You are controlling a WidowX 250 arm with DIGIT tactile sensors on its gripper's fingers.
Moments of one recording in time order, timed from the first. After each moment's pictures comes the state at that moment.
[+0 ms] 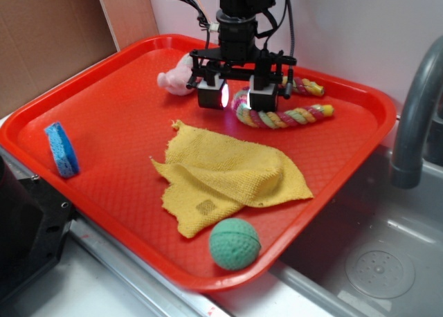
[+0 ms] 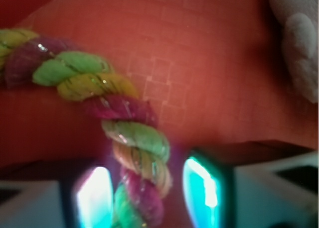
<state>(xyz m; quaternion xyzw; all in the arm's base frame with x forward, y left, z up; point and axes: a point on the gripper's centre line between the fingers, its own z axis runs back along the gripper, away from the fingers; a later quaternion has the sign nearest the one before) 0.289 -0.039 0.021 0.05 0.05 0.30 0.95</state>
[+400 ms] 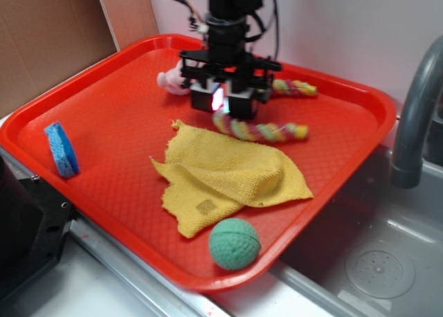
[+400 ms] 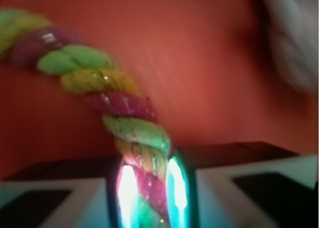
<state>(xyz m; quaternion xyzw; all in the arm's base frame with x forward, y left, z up) 0.276 -0.034 0.048 0.01 0.02 0.23 0.97</state>
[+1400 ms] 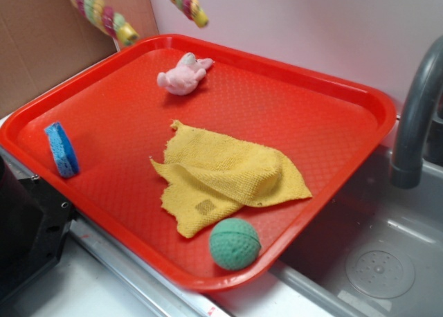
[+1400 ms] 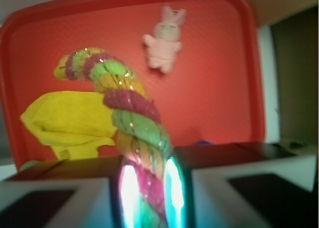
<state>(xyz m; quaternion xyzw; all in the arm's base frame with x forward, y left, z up) 0.192 0.011 0.220 0.01 0.03 0.11 0.99</state>
